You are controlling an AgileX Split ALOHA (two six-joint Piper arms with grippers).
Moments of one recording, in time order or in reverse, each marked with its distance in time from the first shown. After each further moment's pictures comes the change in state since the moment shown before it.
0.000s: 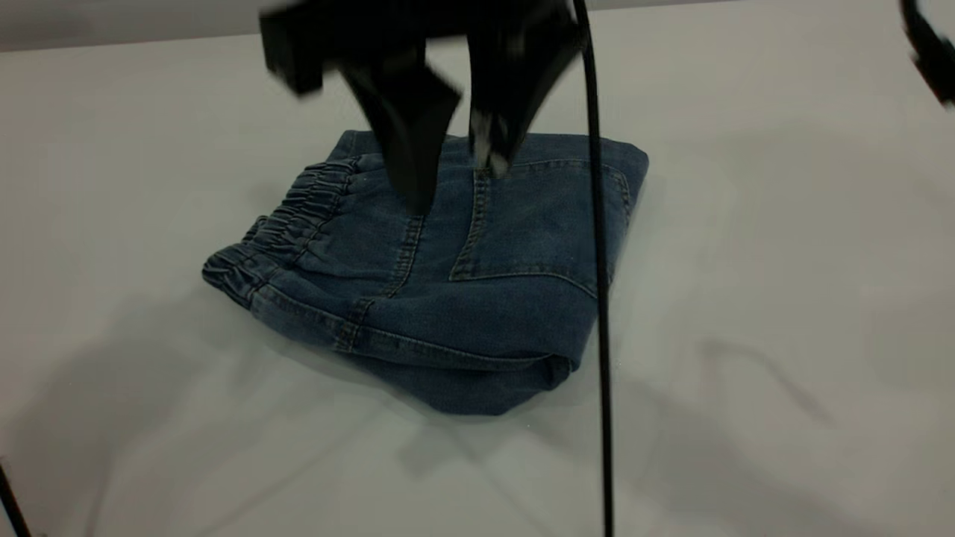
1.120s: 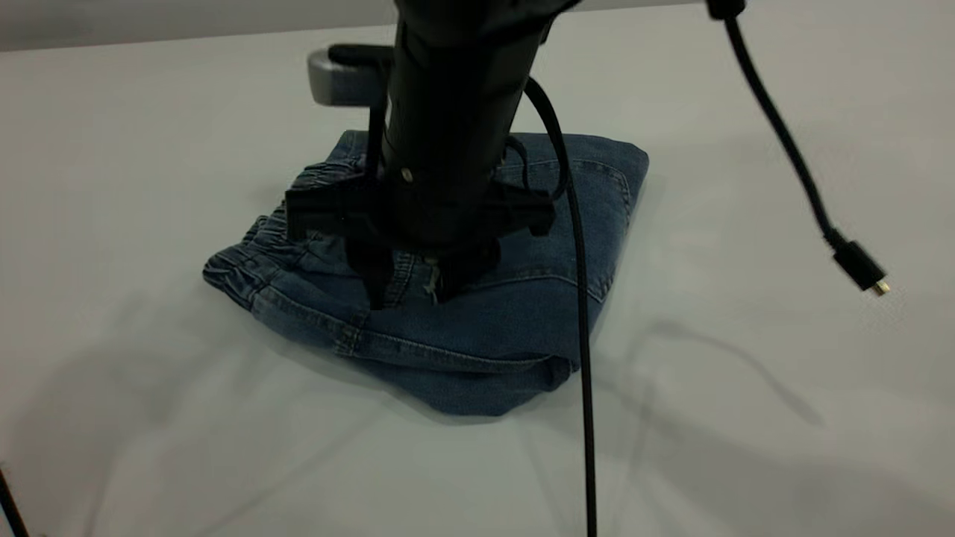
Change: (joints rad) left arm 0.000 0.000 0.000 -0.002 0.030 -0.026; right arm -0.021 0.307 0.045 0.036 -0.506 0.363
